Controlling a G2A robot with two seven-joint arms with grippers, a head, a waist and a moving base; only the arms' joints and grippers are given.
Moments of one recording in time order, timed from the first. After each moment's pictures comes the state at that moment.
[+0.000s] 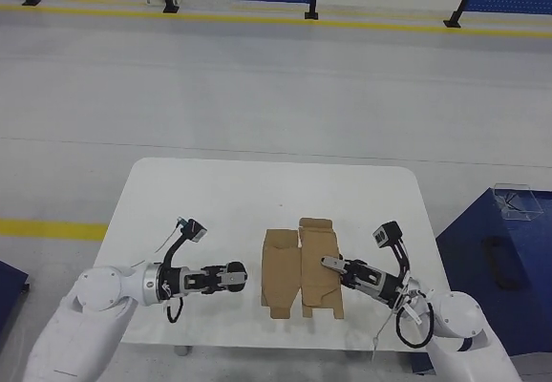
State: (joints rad) left arm 1.10 -1.08 -1.27 -1.44 -0.42 -0.43 -1.26; right arm -1.45 -1.14 1.52 -1.74 0.35 -0.14 0.97
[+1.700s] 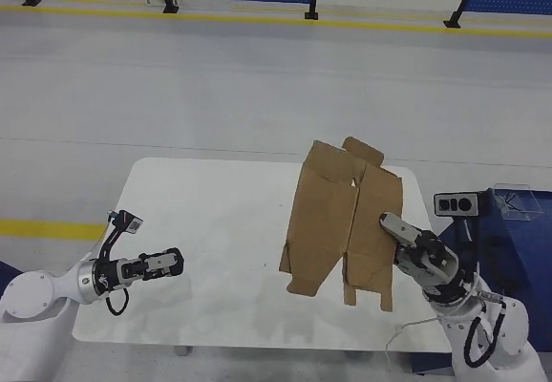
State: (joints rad) left arm 1.16 -1.03 -1.50 -1.38 -0.46 -0.42 -1.35; right arm -1.47 -1.15 1.60 -2.09 0.87 -0.17 0.80
